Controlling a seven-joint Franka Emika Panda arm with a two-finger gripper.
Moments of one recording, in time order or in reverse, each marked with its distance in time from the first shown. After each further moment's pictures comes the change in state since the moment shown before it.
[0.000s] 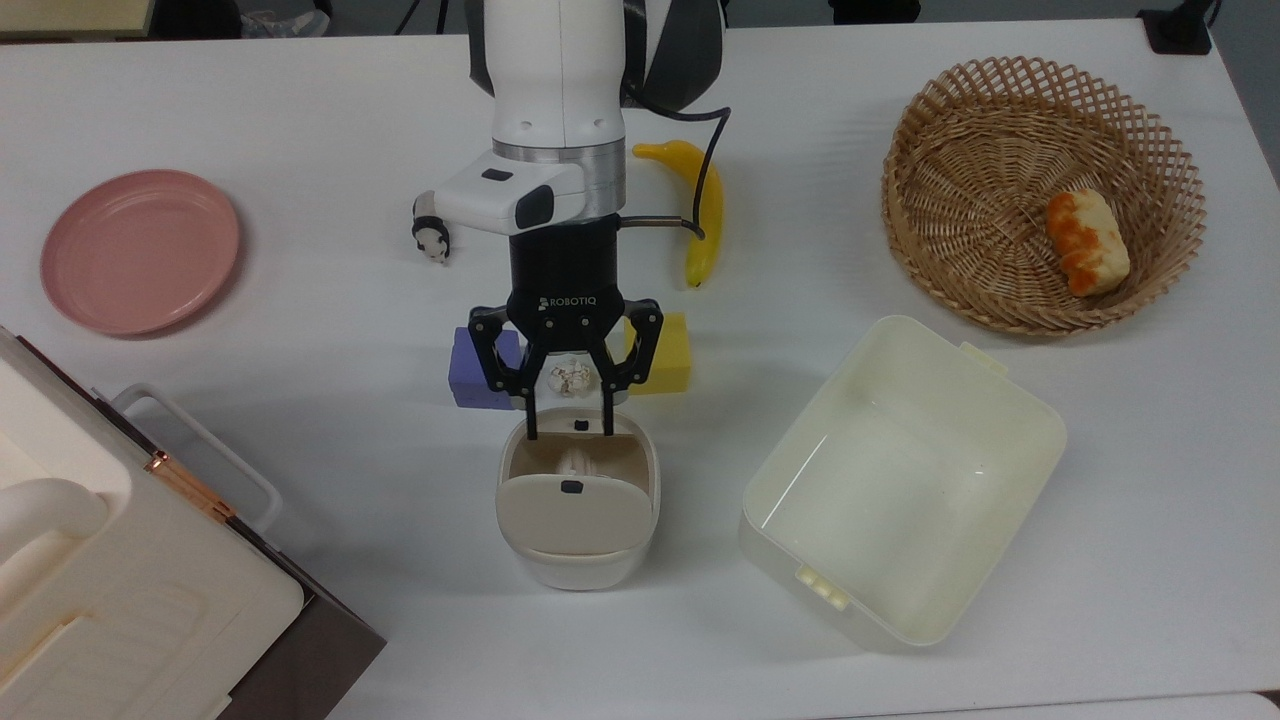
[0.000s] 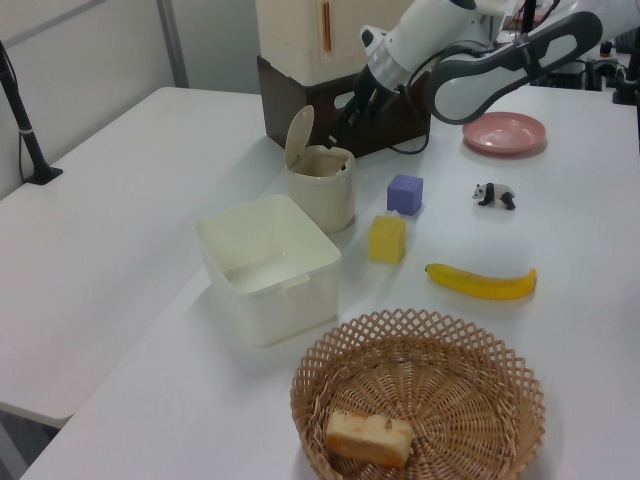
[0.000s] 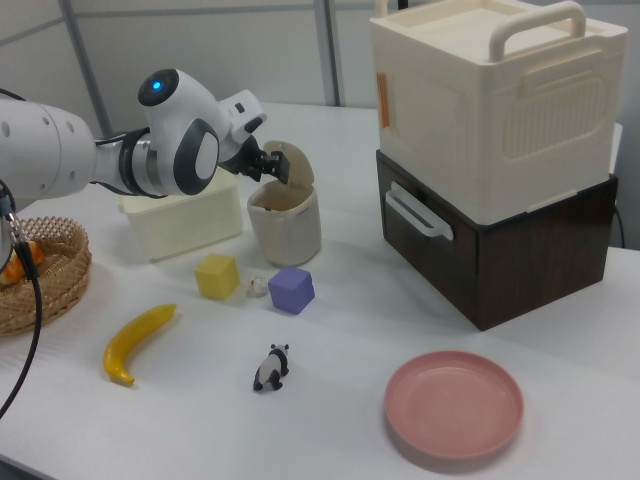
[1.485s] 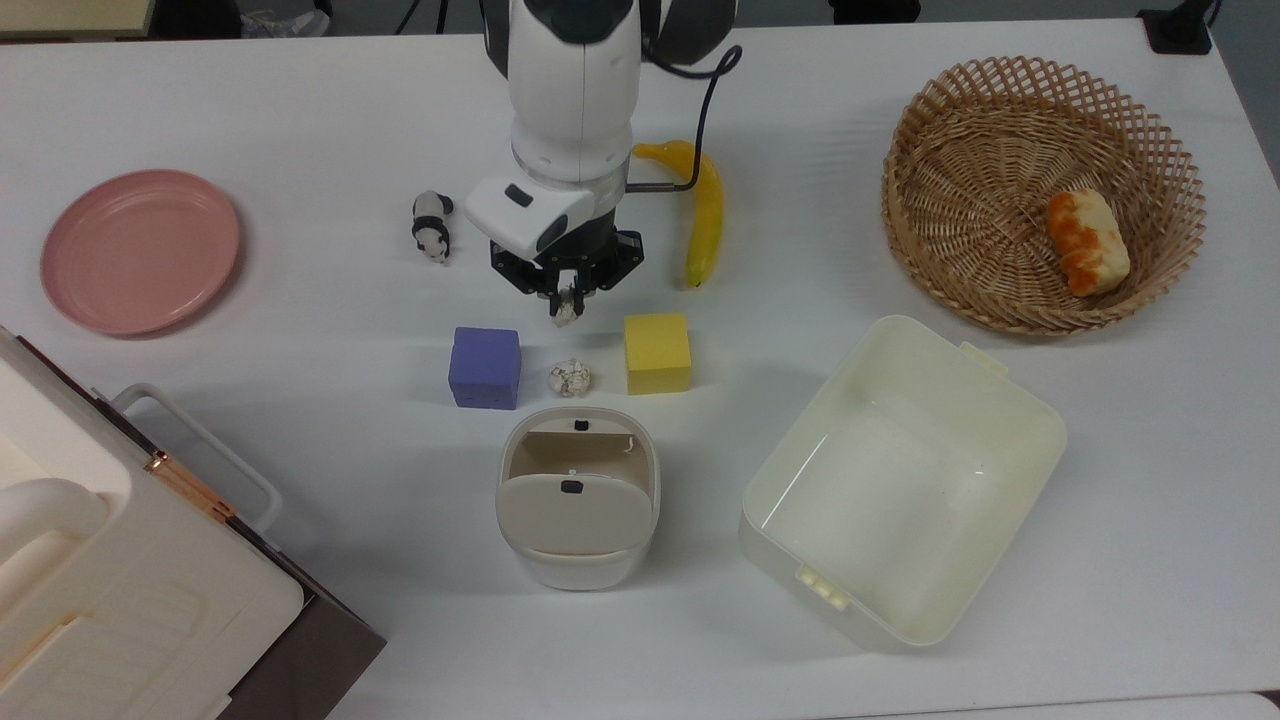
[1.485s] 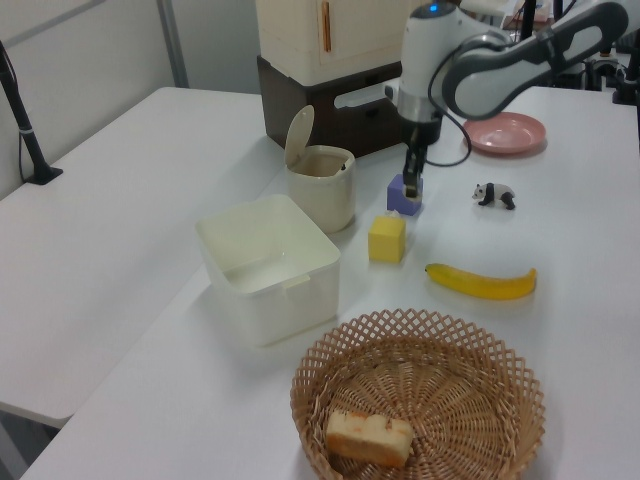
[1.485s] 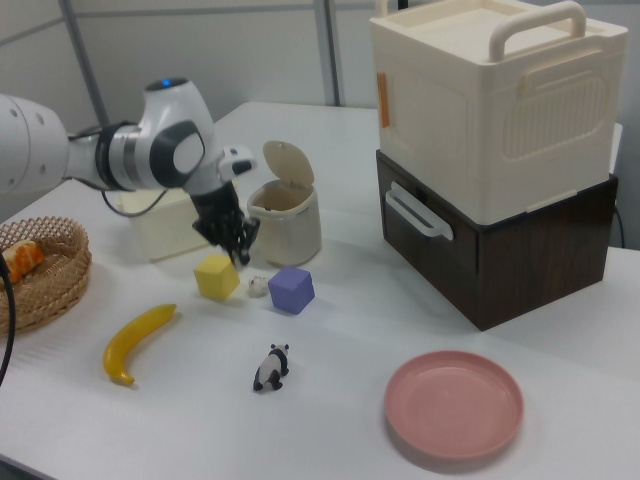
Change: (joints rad) arm 0.017 -0.103 0.001 -0.097 0.000 -0.613 -0.003
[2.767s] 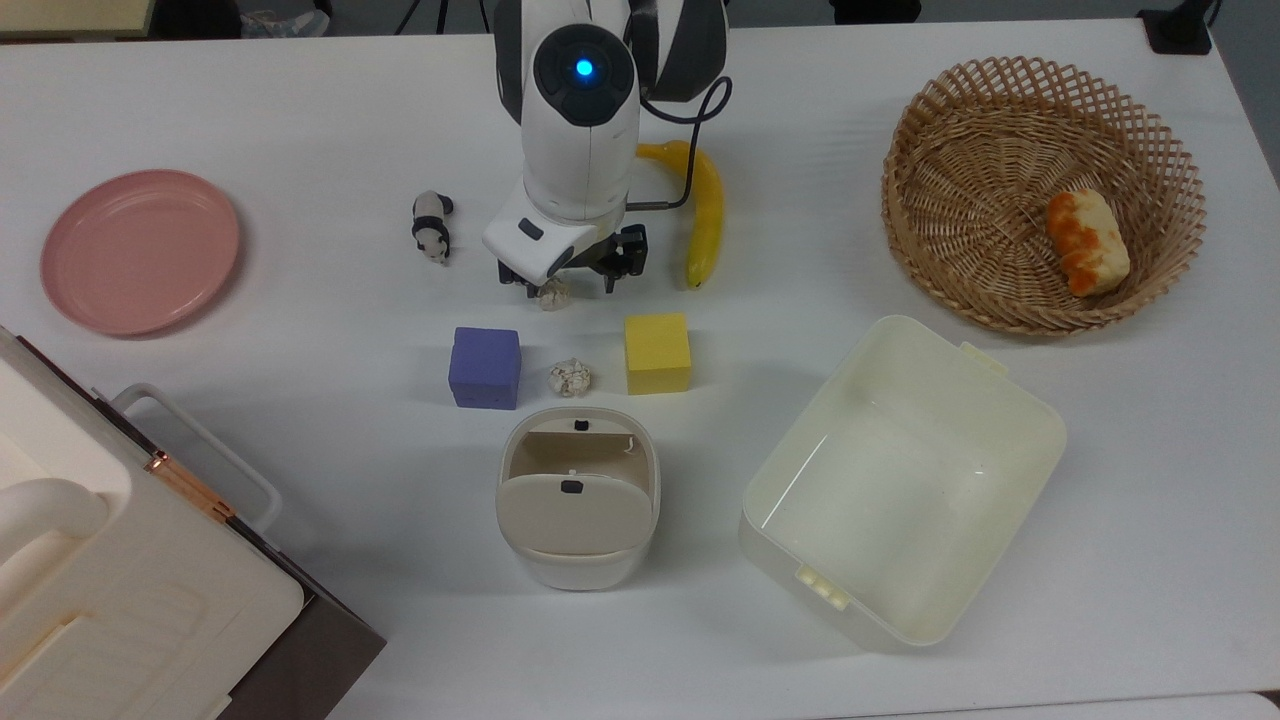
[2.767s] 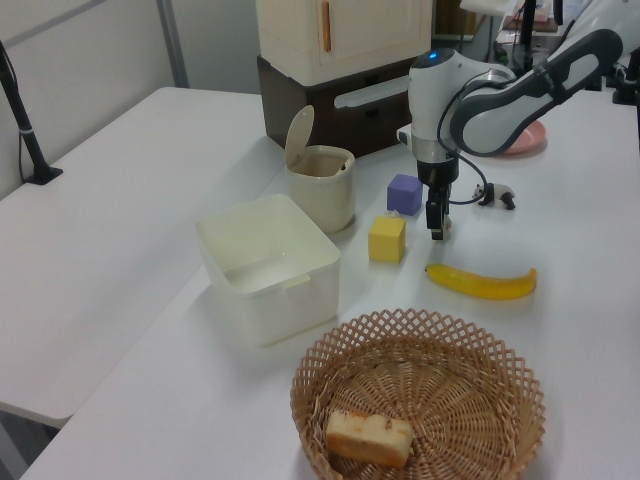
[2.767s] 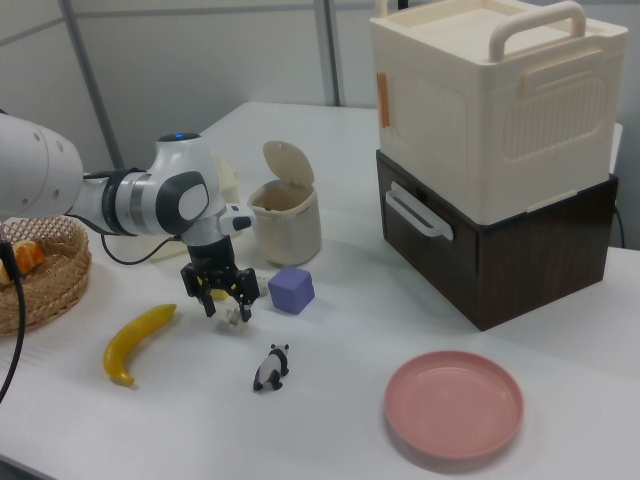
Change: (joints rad) arm 0.001 0.033 0.001 -0.142 0.001 -0.004 0.000
